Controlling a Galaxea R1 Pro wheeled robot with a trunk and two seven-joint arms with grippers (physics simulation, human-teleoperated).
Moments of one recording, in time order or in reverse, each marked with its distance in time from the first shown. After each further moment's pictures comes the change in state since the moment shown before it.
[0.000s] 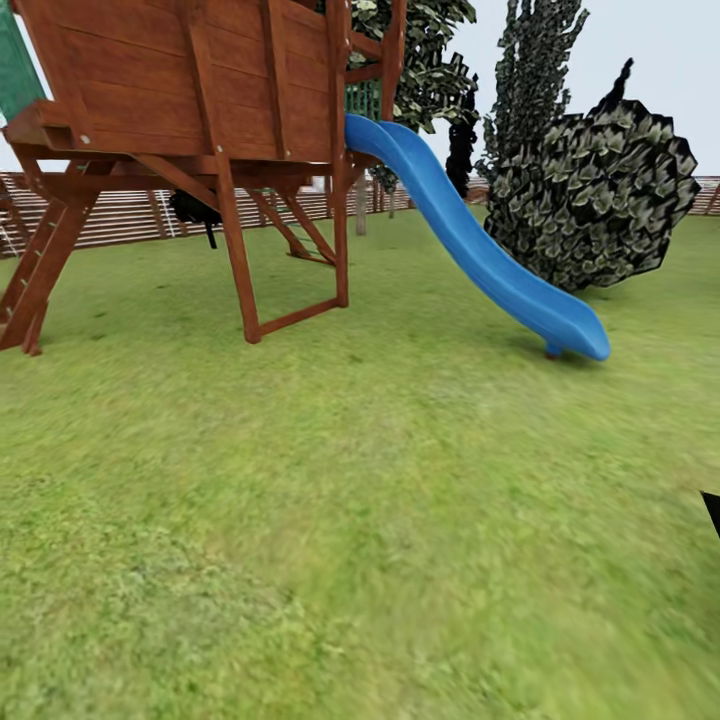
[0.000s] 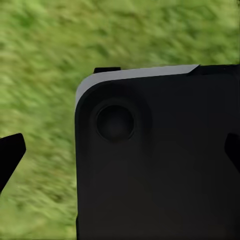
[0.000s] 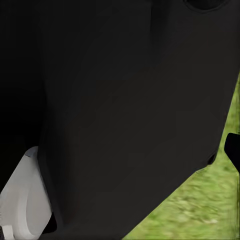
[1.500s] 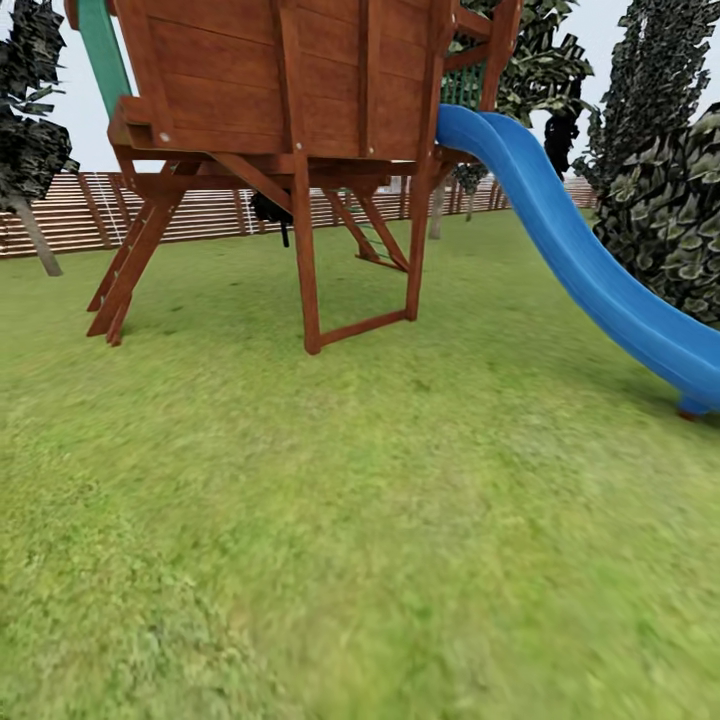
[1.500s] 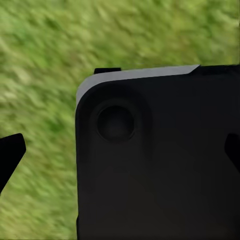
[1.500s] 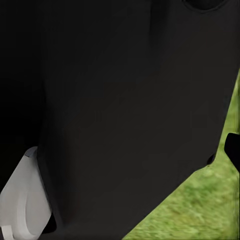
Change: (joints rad) left arm 0.000 0.001 -0.001 0.000 0.000 -0.003 0.000; right arm 0.000 -0.001 -0.001 -0.001 0.000 0.000 0.000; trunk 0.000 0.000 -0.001
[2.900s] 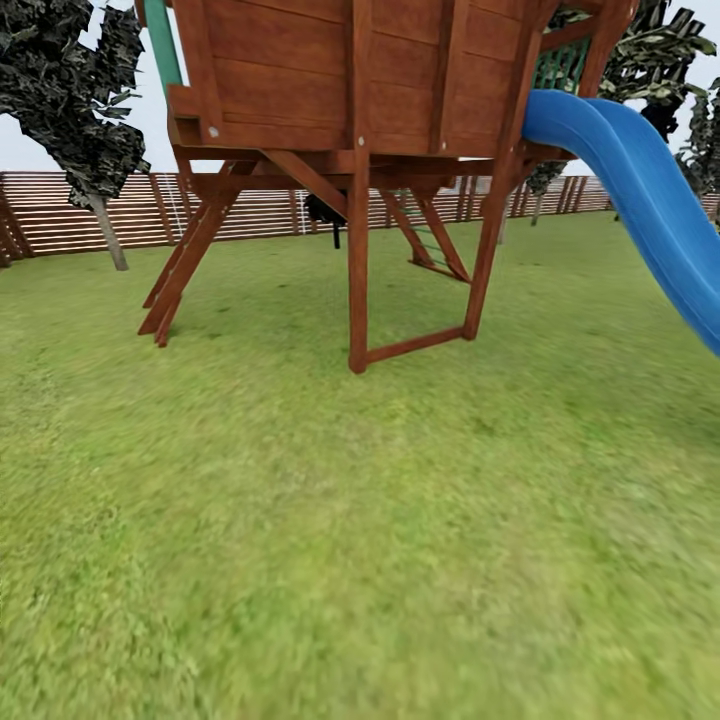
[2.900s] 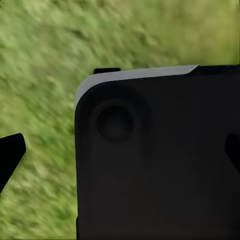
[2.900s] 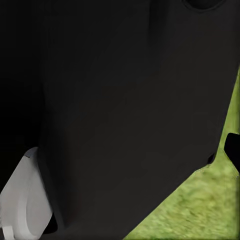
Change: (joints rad) left arm 0.000 -0.001 -0.001 0.000 -0.001 0.000 0.000; right arm 0.000 0.000 -0.003 0.000 -0.005 0.000 0.000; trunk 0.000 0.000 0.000
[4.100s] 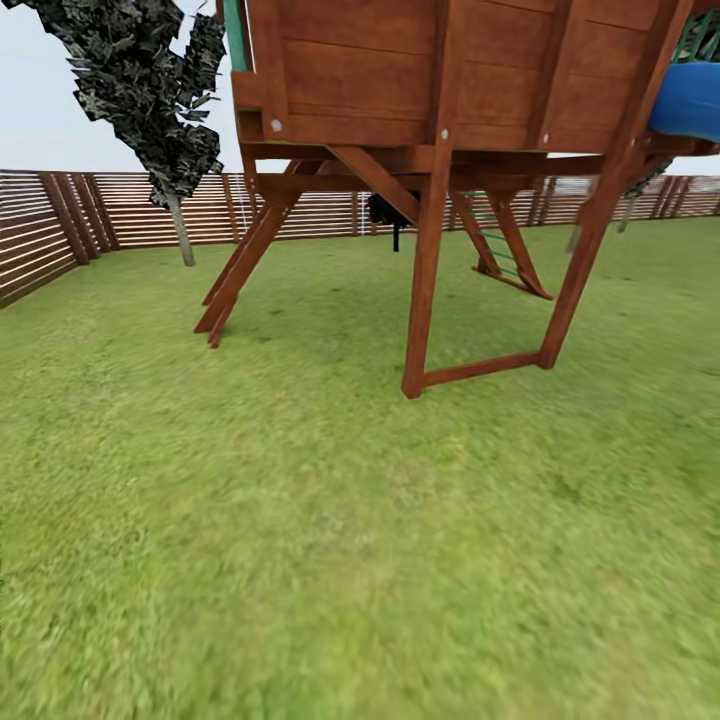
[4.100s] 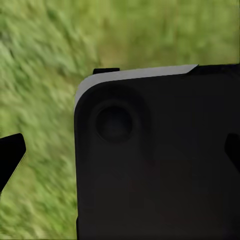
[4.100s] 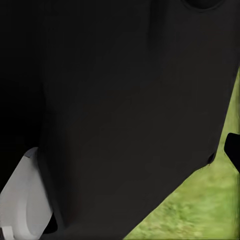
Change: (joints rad) left arm 0.000 0.000 -0.005 0.000 -0.001 0.000 0.000; right arm 0.000 0.000 0.000 0.000 0.000 0.000 0.000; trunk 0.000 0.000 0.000
